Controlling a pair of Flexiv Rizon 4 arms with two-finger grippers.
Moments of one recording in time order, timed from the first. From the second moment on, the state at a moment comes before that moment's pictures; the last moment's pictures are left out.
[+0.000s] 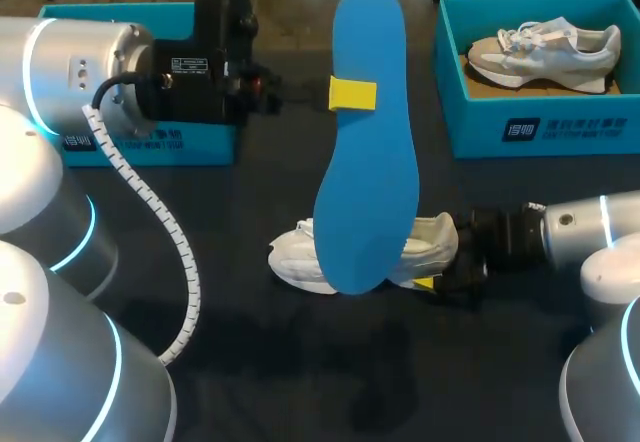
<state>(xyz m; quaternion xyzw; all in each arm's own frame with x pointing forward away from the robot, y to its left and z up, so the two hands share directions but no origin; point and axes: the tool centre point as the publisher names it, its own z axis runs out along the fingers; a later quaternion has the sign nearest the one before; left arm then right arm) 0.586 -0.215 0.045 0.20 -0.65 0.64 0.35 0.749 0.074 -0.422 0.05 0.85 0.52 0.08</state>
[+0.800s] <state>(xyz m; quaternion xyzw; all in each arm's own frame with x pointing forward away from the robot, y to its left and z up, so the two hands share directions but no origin) 0.586 -0.216 0.045 0.20 -0.65 0.64 0.35 0.747 0.038 -0.396 0.08 0.89 0.44 0.07</state>
